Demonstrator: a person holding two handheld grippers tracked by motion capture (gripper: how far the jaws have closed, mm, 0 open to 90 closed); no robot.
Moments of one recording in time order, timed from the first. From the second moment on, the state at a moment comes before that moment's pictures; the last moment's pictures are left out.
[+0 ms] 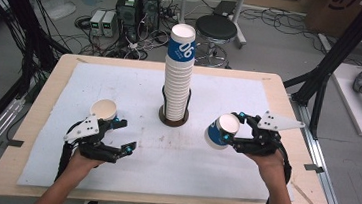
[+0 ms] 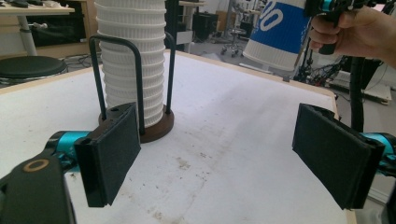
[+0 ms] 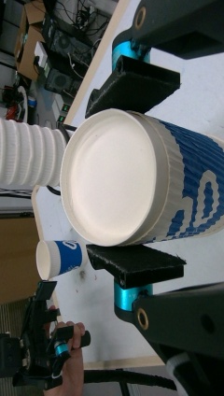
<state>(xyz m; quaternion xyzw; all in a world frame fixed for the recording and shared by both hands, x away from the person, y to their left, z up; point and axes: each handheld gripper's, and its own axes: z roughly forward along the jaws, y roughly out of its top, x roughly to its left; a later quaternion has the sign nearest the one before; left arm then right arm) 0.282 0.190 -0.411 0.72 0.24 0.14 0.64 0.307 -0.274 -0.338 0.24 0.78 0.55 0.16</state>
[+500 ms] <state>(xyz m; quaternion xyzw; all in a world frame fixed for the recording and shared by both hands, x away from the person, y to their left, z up) 0.283 0.189 -0.411 0.72 0.23 0.14 0.64 0.303 -0.271 -0.353 0.24 0.79 0.55 0.16</state>
